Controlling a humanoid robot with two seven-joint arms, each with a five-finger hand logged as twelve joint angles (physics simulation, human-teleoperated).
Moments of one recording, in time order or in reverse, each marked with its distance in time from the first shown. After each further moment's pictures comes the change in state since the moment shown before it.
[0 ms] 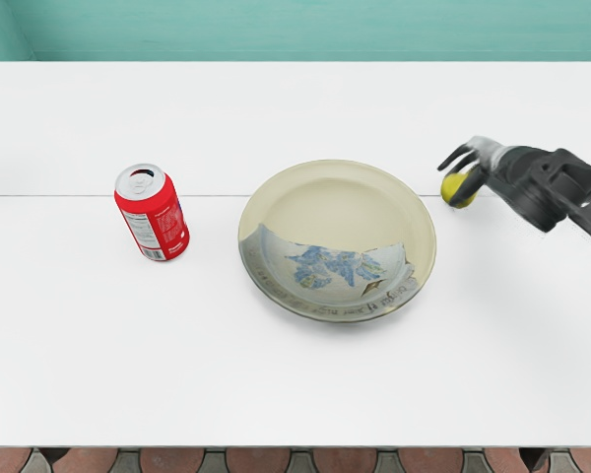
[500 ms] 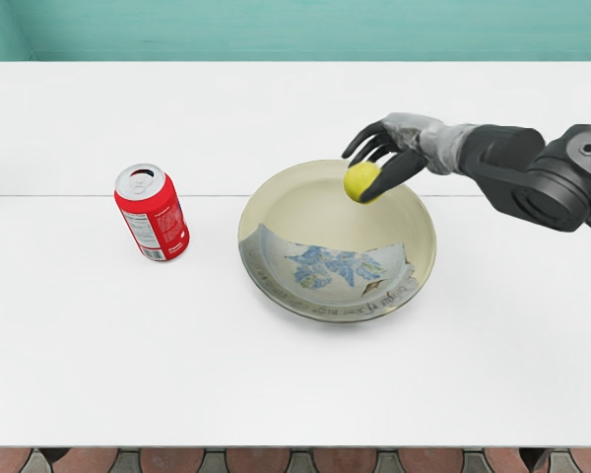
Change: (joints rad) left arm 0.000 0.000 0.000 0.000 0.000 0.000 0.000; right arm -0.051 -0.116 0.223 0.504 0.168 0.099 0.000
